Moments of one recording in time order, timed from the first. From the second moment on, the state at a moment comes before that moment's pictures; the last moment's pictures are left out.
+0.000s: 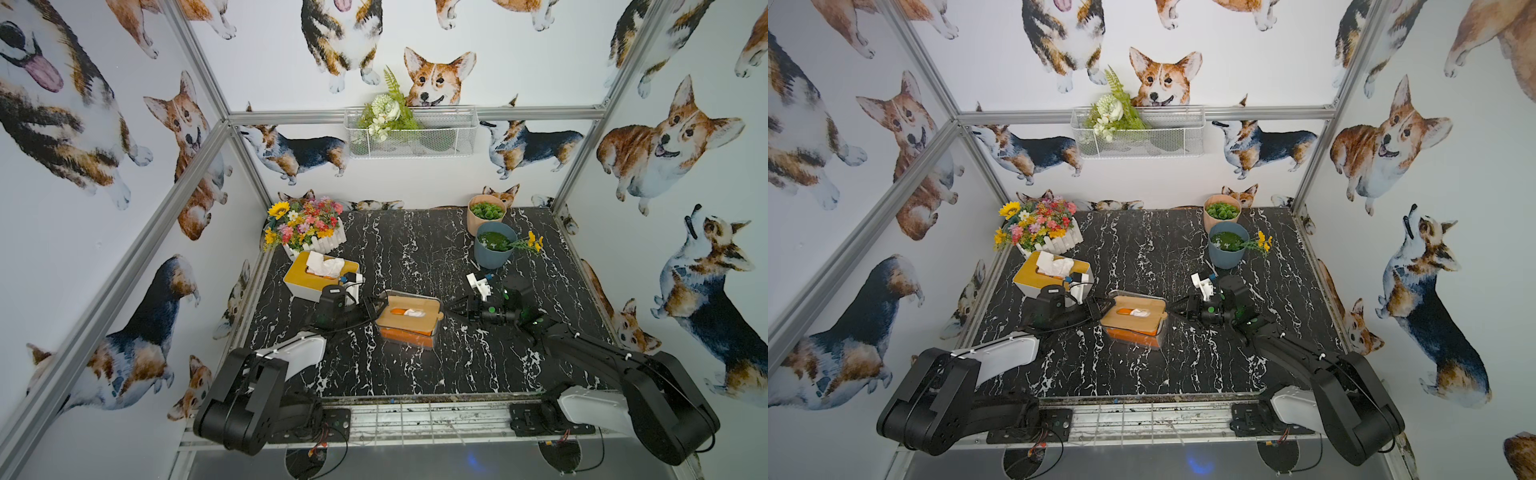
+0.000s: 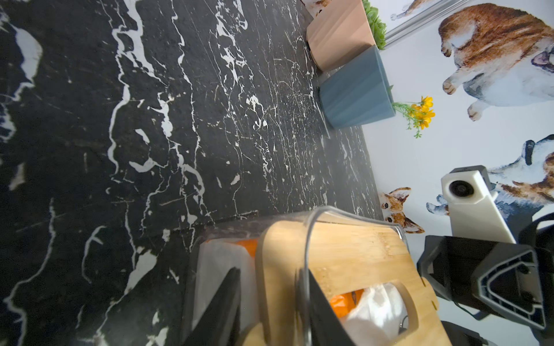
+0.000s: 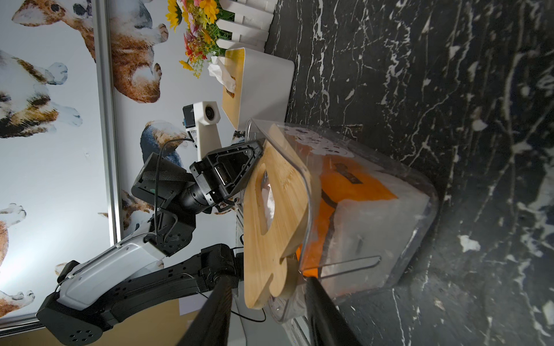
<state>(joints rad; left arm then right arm) -0.26 1.31 0.37 0.39 0.55 -0.71 0.41 1.18 0.45 0.28 -0.78 1.04</state>
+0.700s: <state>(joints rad) -0.26 1.29 0.37 0.35 0.54 -0.69 0.48 1.22 0.41 0.30 -0.75 1.07</state>
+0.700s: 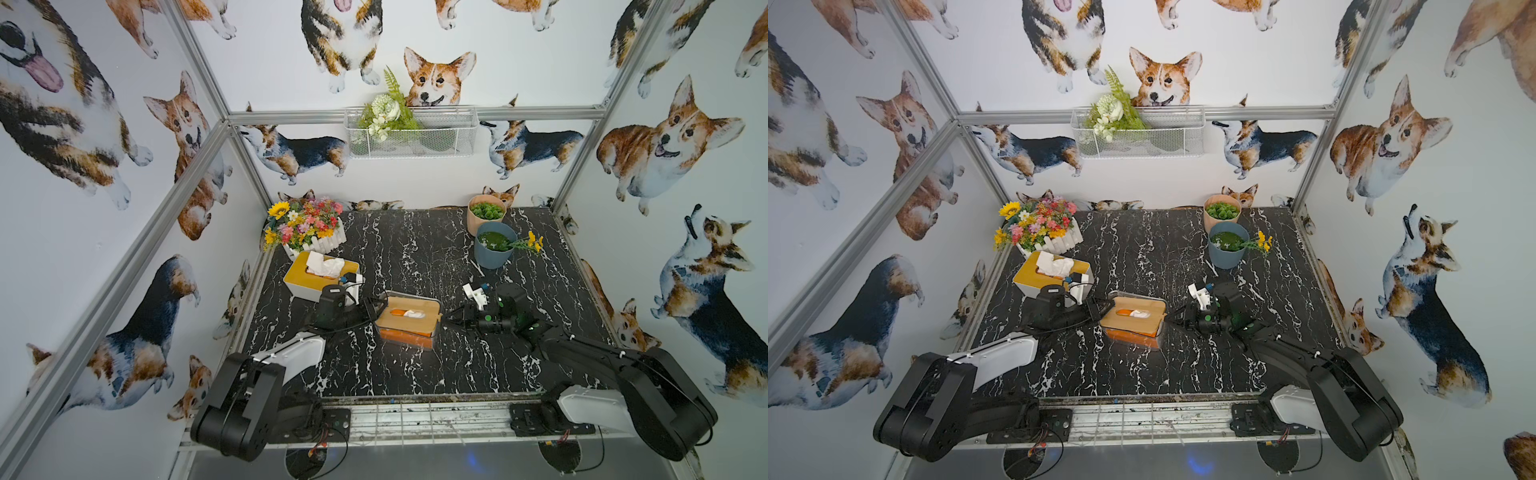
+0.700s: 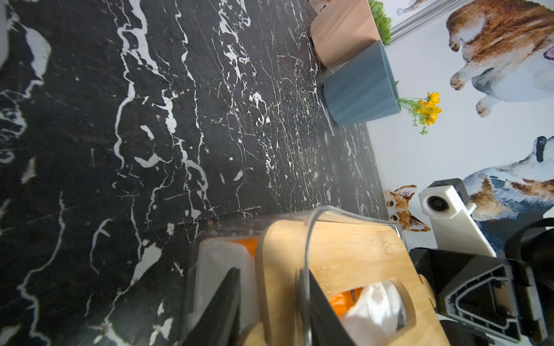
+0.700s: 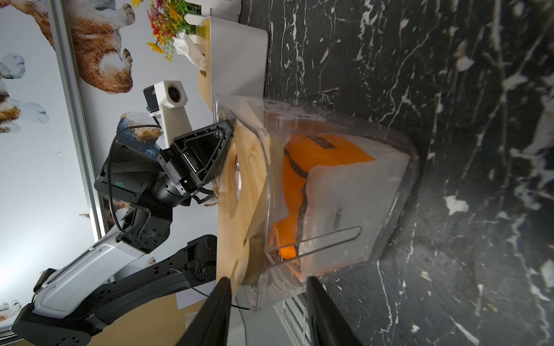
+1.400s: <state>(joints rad) -0.26 1.26 0.37 0.33 0.54 -0.71 0.52 1.33 0.44 0.38 -0.72 1.10</state>
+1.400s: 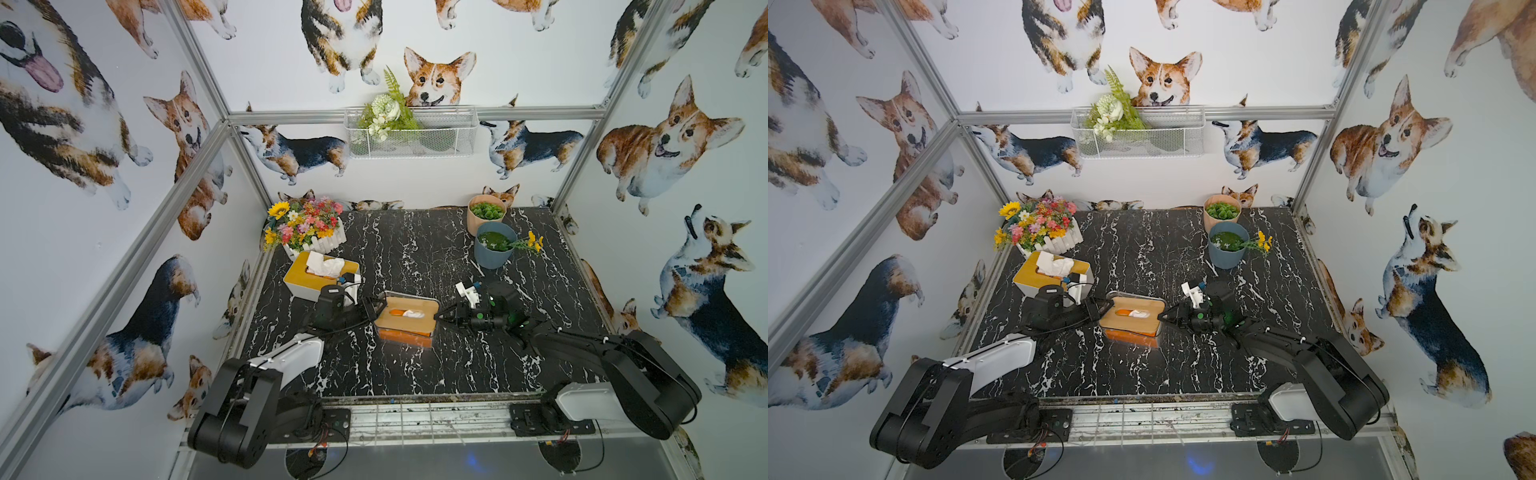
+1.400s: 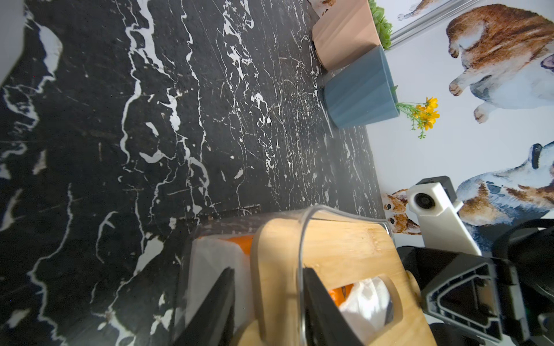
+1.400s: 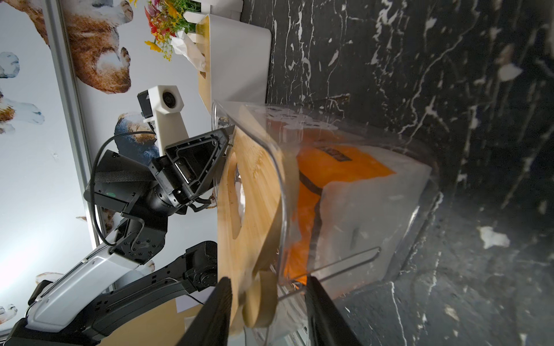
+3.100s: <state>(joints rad) -0.26 1.28 0.35 0.39 0.51 -0.76 0.51 1.42 0.46 0.50 -0.71 1.11</state>
